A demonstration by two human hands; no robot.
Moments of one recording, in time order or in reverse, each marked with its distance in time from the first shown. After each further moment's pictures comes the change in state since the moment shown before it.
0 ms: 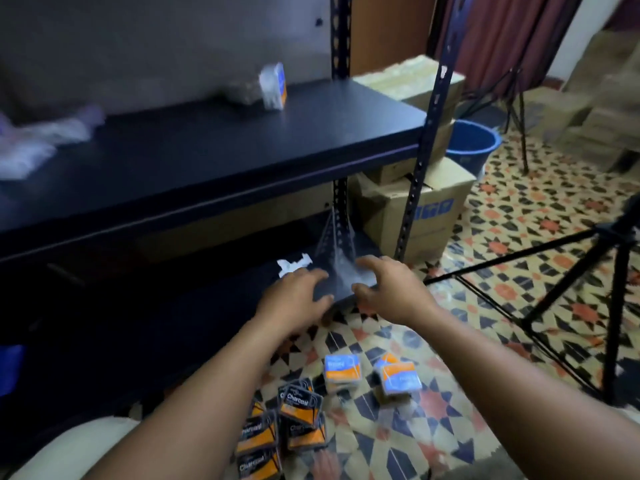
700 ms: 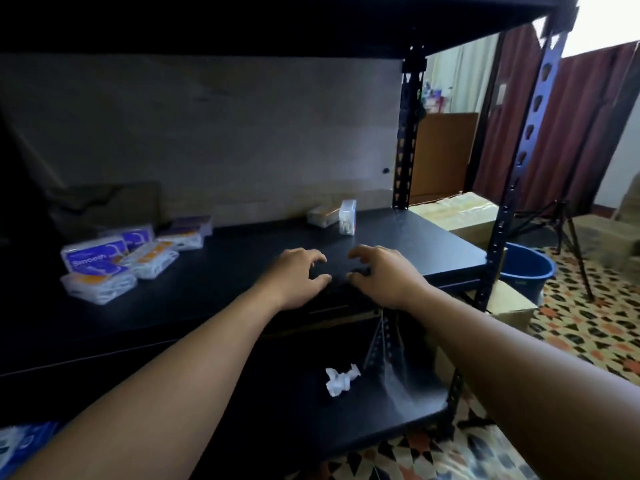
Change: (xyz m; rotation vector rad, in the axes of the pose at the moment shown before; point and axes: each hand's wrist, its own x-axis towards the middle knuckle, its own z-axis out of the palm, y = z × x) left_hand 0.050 -0.033 -0.222 0.074 0.348 -0.006; right_hand 0.125 -0.157 -0.118 -0.033 0.172 -0.311
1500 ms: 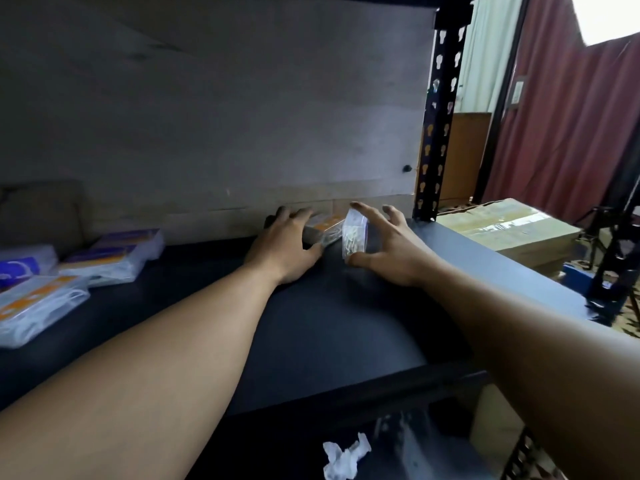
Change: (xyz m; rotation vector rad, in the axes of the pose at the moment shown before) left_hand 0.190 -0.069 0.051 0.010 0.233 -0.013; right_hand 0.170 0.080 0.034 0.168 0.029 0.026
